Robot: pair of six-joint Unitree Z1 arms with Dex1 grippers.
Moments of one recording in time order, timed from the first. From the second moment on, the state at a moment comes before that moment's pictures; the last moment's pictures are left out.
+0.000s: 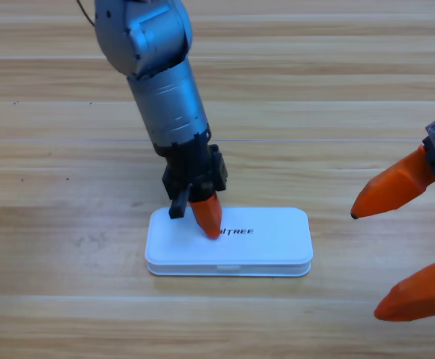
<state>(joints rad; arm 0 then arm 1) -0.72 2.29 -1.86 1.10 -0.33 0.86 0.86 1.43 -1.15 0.69 0.53 -0.43</state>
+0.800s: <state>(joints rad) -0.79 2.21 -1.87 1.13 -0.27 0.84 0.86 1.43 -1.15 0.69 0.53 -0.43</state>
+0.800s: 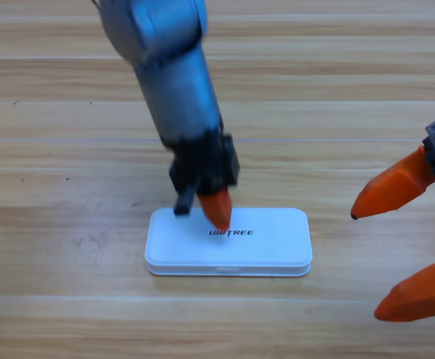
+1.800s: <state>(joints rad) -0.82 1.71 -1.49 1.16 -0.51 0.90 0.86 1.43 -1.15 0.69 0.53 -0.43</state>
